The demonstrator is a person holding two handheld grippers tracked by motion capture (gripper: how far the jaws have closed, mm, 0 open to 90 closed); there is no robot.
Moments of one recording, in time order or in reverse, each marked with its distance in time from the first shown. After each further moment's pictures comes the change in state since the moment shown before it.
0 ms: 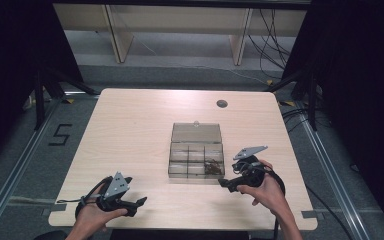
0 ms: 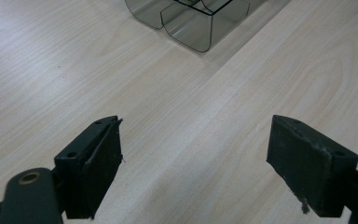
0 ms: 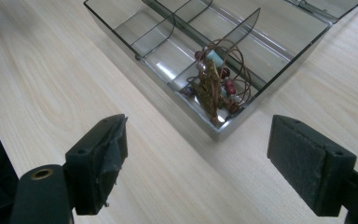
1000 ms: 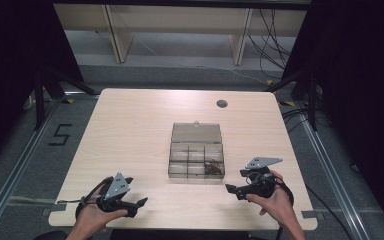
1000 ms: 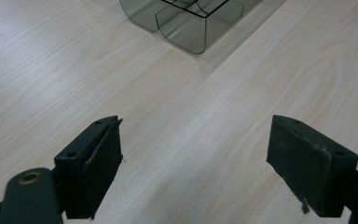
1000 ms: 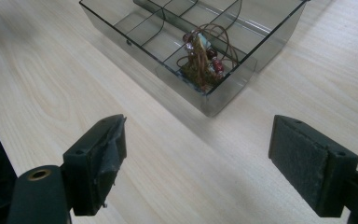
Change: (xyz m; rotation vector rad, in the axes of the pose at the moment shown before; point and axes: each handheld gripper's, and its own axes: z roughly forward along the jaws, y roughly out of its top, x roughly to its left) left arm -0.002 0.002 -0.002 0.022 -0.004 0.033; right arm -0.006 -0.038 -0.009 -0.097 -0.006 0.042
